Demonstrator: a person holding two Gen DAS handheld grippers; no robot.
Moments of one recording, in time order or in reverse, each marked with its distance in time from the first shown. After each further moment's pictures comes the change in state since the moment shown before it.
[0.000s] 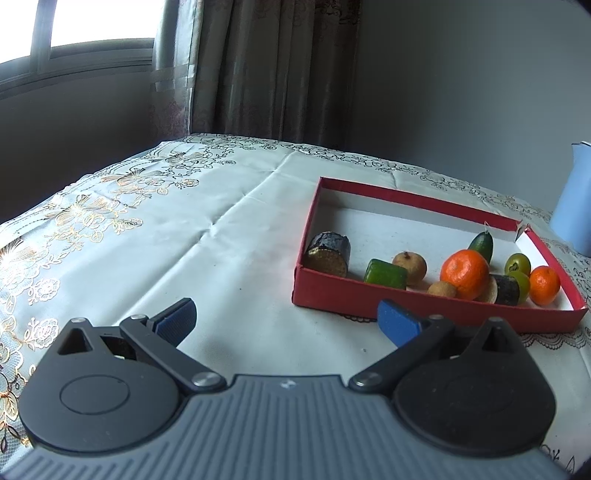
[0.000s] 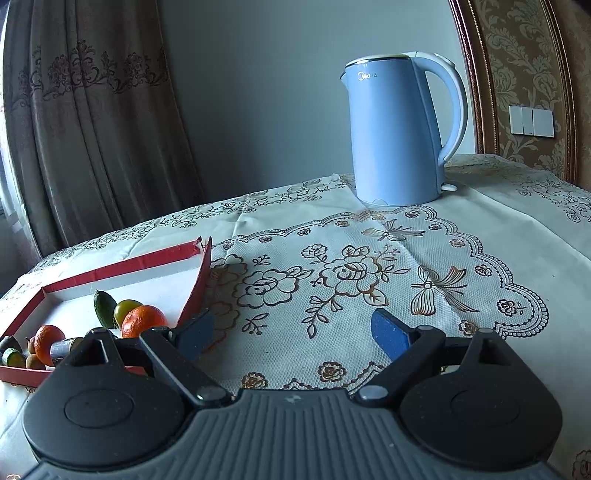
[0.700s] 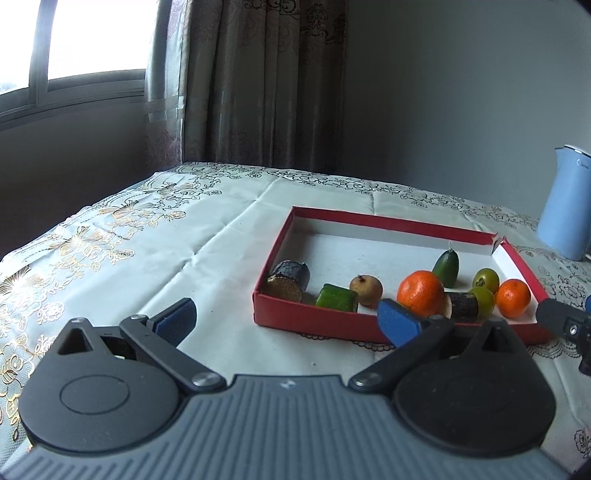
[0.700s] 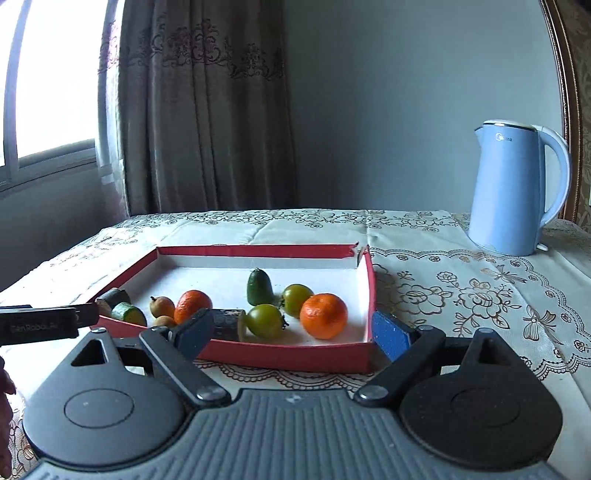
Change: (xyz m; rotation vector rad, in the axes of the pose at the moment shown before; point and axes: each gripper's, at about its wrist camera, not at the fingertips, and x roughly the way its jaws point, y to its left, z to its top) left arm -0.031 -0.036 0.009 0.035 -0.064 0.004; right arm -0.052 0.124 -0.021 -0.243 -0.035 0.202
